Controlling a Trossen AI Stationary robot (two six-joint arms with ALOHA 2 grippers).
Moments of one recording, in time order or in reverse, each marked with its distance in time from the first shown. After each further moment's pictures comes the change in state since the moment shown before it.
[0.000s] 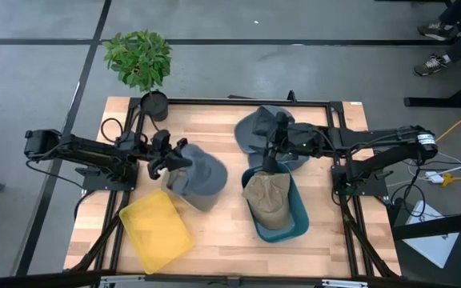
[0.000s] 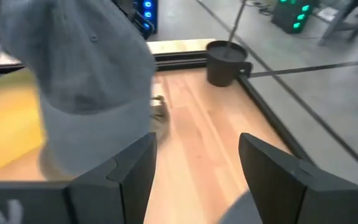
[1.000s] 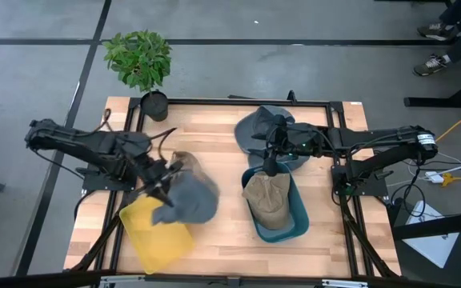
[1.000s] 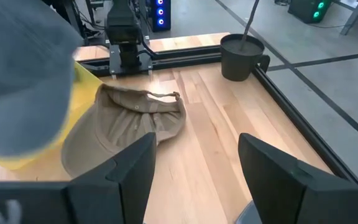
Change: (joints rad) left arm -0.299 -0.099 0.611 -1.377 0.241 0.572; right arm 0.000 0.000 -0.001 -0.011 -0.065 0.051
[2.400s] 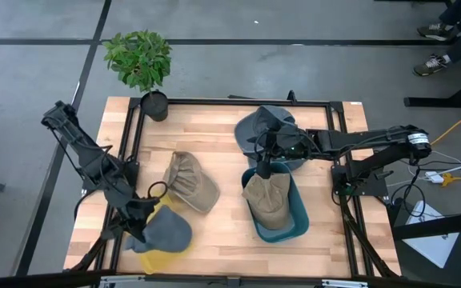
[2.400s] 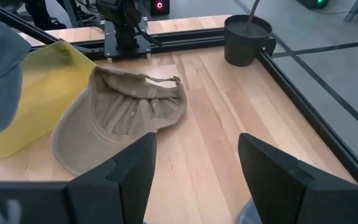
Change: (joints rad) left arm -0.564 0.060 0.002 -0.234 -0.345 -0.467; right arm 0.000 0.080 0.000 0.018 0.000 0.003
